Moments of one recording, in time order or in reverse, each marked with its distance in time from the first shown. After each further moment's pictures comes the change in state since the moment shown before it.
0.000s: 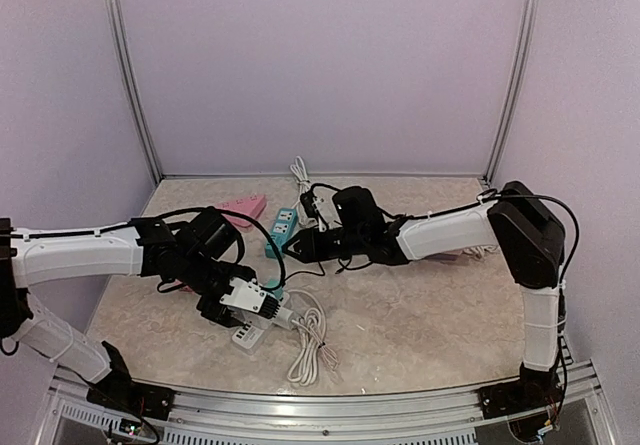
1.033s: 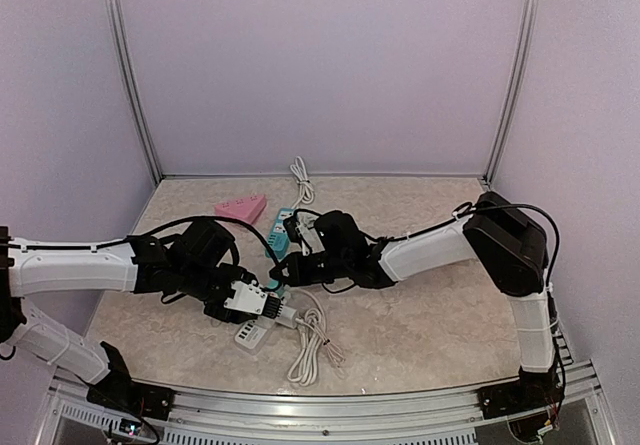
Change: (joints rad) left arm -0.010 -0.066 -0.159 0.299 -0.032 -0.046; right arm 0.100 0.121 0.006 0.088 -0.064 0.156
